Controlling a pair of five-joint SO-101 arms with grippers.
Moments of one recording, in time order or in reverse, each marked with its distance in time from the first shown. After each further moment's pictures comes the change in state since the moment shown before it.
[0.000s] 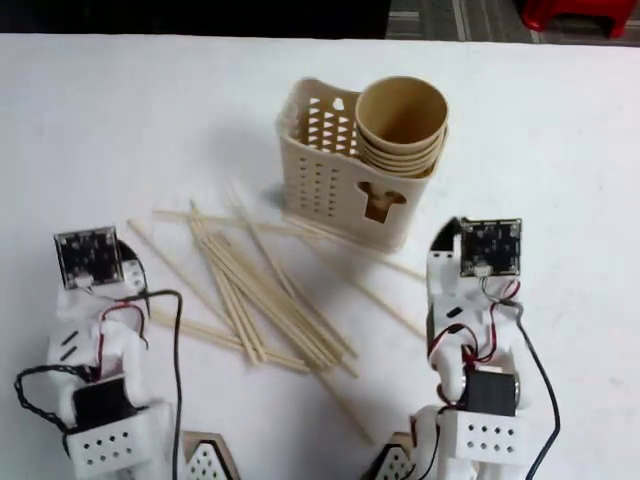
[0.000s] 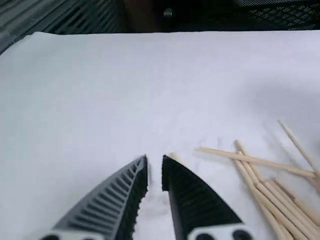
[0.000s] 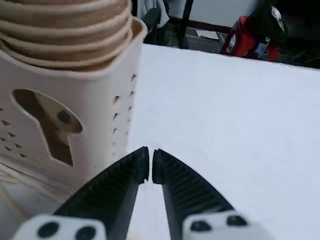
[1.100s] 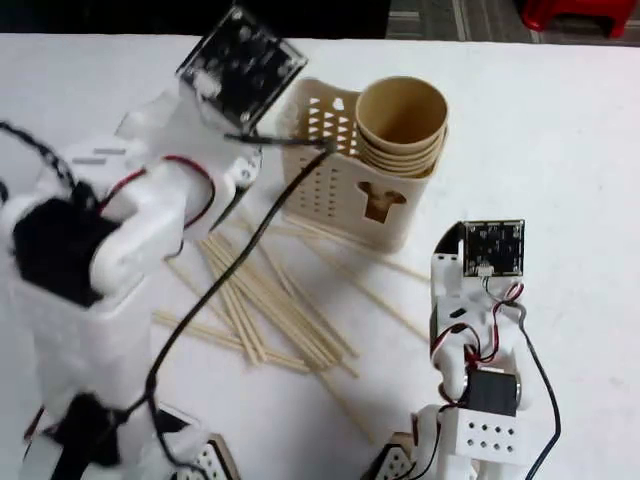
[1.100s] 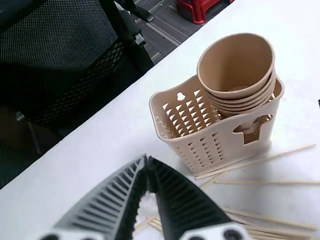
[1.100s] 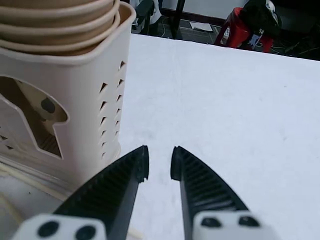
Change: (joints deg) left arm 40.5 78.0 -128.4 60.2 -12.7; right arm 3.2 0.0 2.1 0.0 -0.1
